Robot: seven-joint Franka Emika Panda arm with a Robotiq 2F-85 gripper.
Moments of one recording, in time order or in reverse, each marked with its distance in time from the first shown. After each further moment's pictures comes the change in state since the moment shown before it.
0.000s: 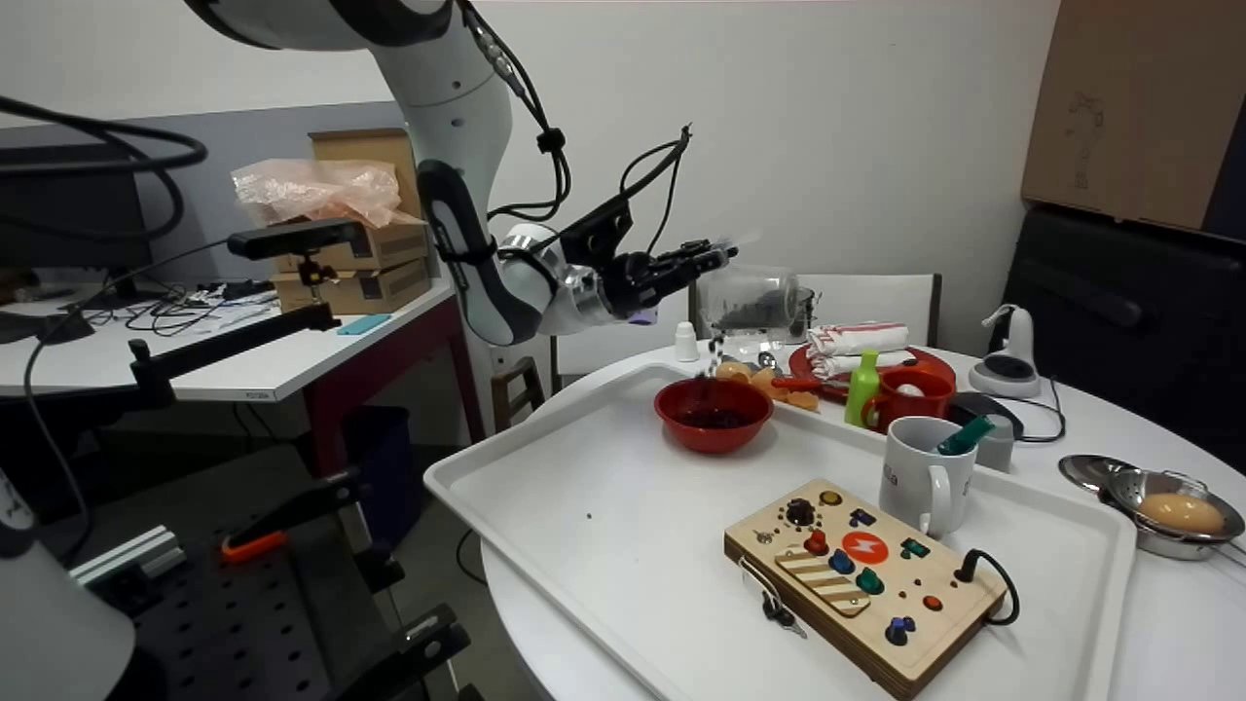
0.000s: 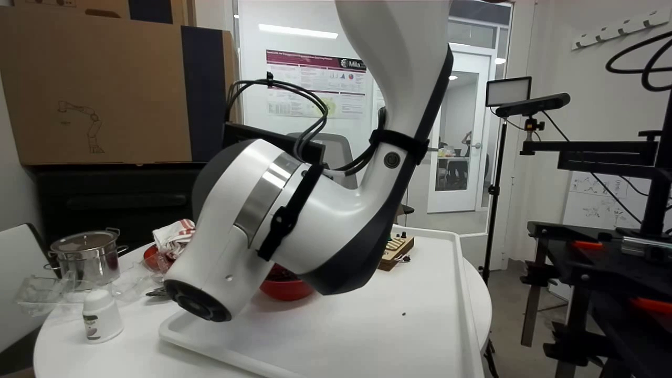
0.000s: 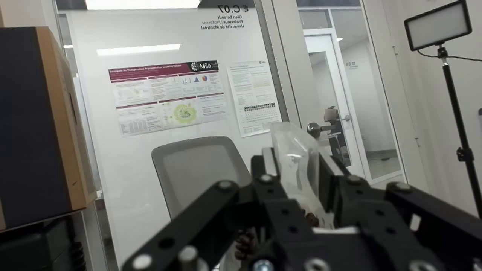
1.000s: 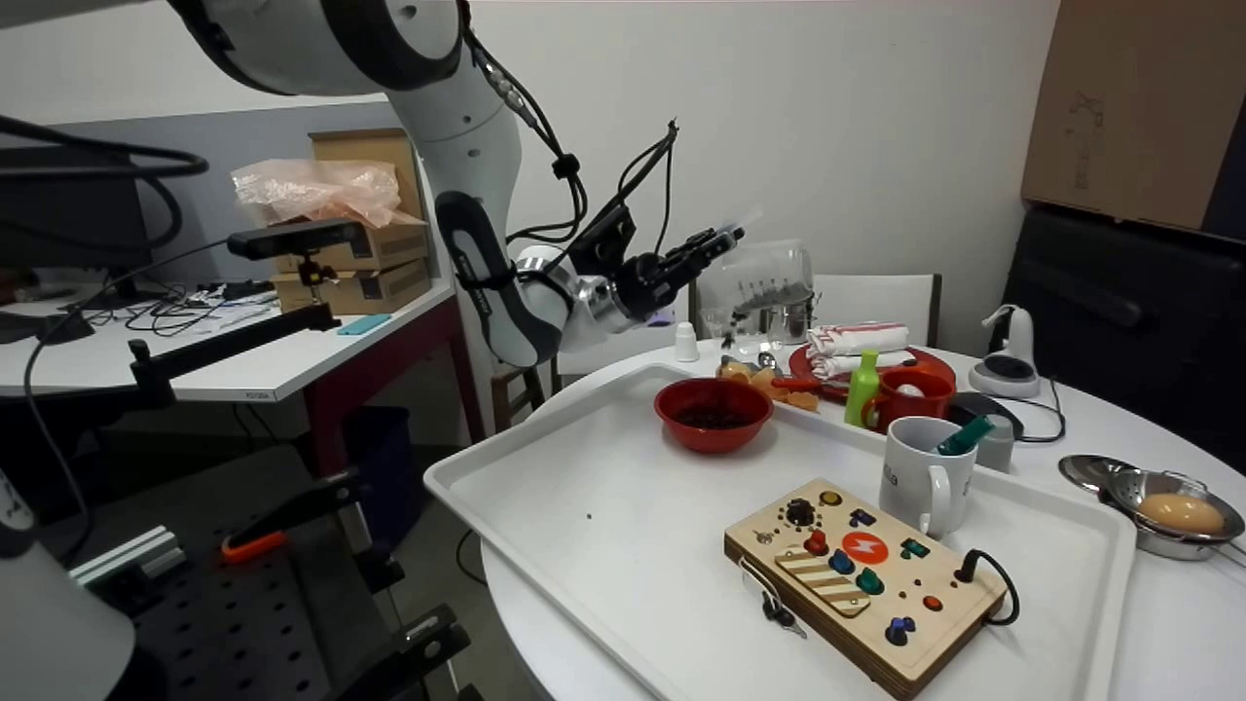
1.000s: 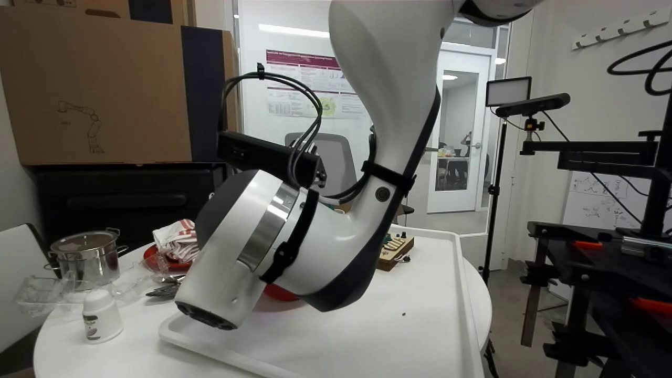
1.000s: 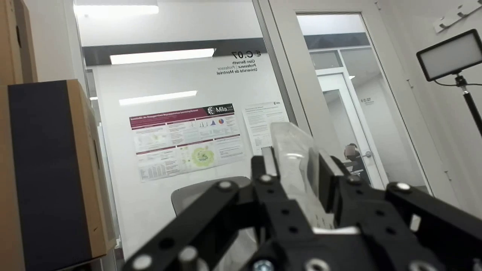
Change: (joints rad) arm 0.016 0.094 -0.048 0.102 -0.096 -0.089 0.000
